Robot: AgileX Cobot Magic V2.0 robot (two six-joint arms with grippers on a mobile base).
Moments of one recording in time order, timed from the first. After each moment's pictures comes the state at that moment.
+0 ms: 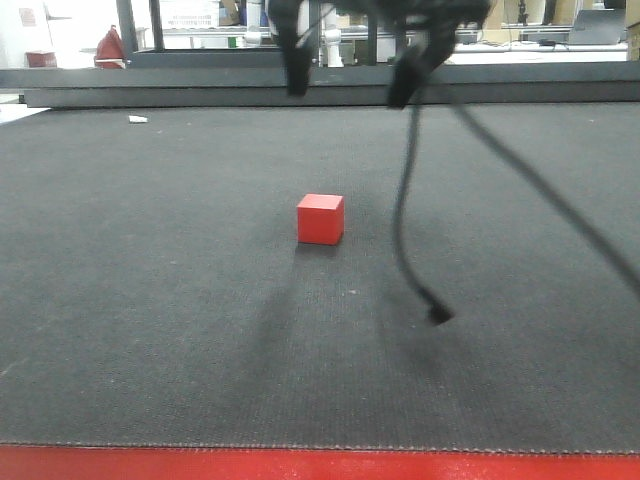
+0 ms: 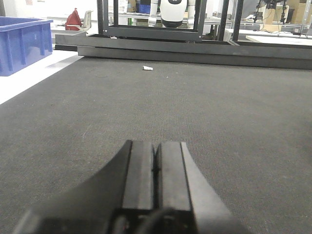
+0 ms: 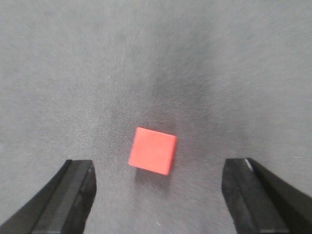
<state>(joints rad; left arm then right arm) -0.05 -0.01 0.03 -0.10 0.01 0.06 0.65 1.91 -1.76 -0.27 0.95 0.86</state>
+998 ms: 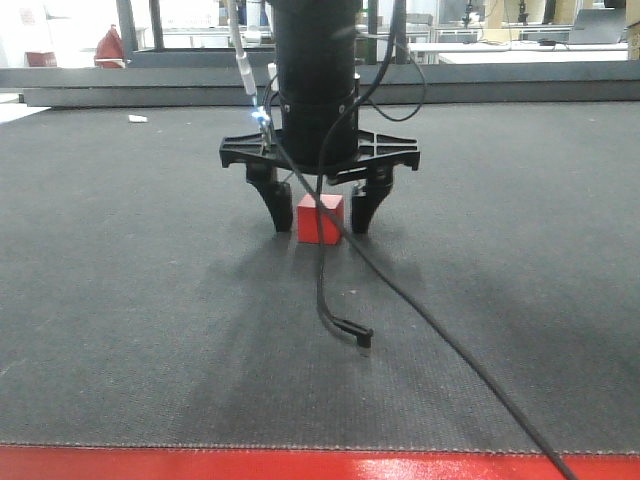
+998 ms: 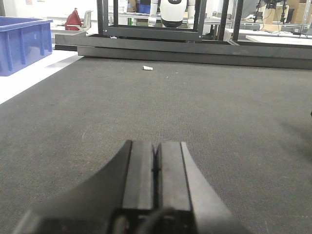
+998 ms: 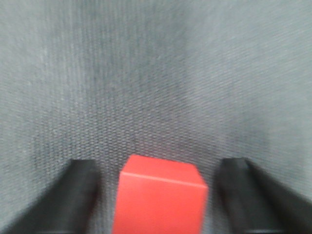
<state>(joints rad) -0.05 -0.01 0.03 -0.10 0.01 0.06 0.65 2.23 -1.92 -0.27 1.00 0.92</state>
